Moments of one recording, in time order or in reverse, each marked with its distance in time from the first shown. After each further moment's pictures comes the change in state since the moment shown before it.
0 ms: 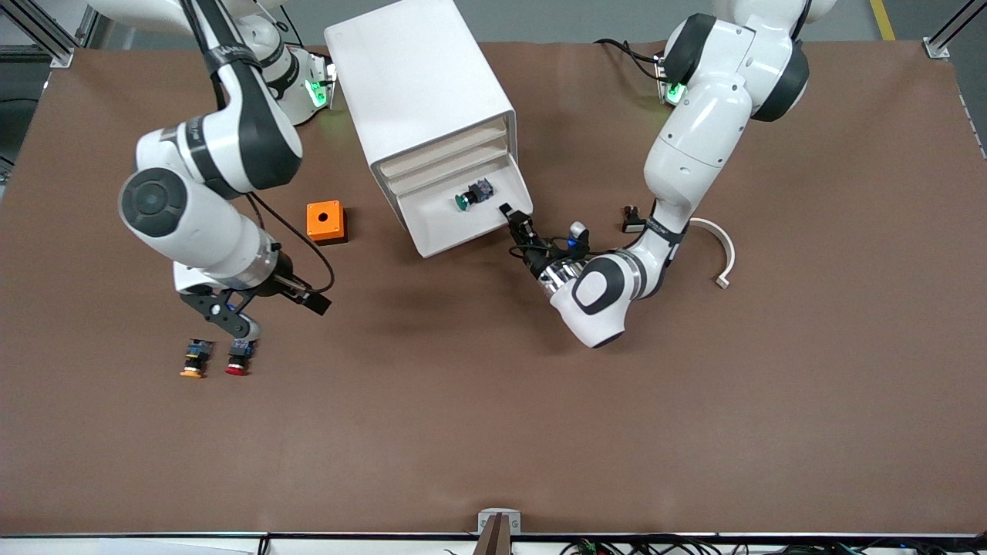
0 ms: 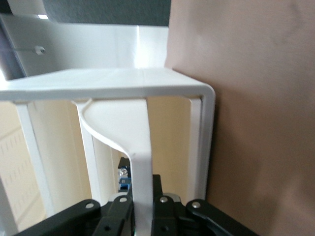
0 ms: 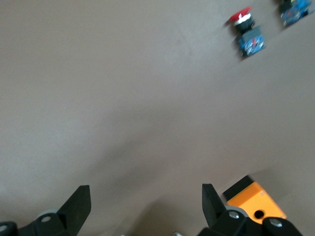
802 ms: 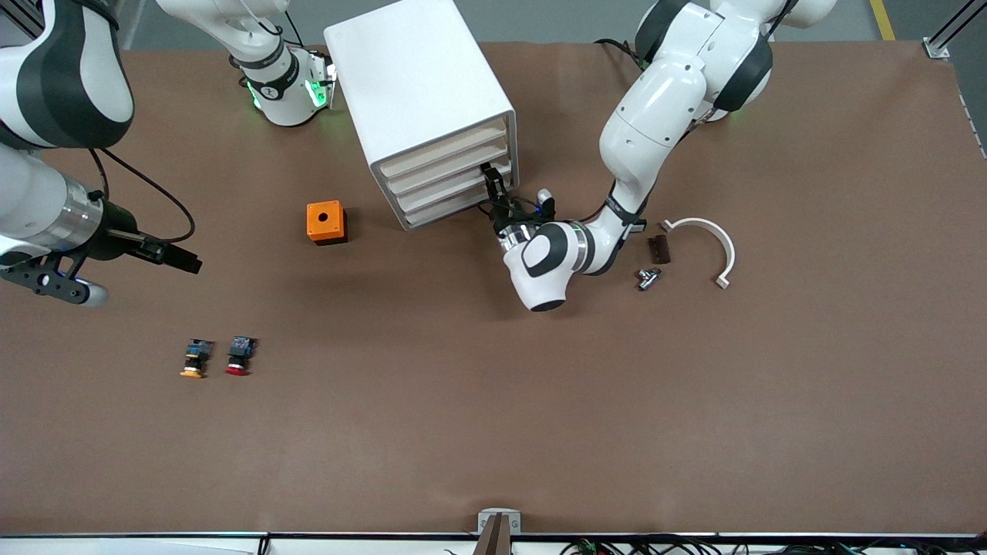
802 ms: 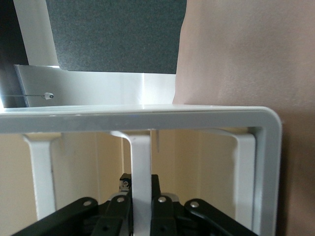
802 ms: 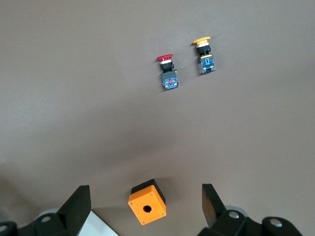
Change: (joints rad) left arm -0.182 0.000 -0.003 -0.014 0.034 -0.065 0.000; right arm -0.292 -0.180 -0.007 0.001 -0.001 -0.250 -0.525
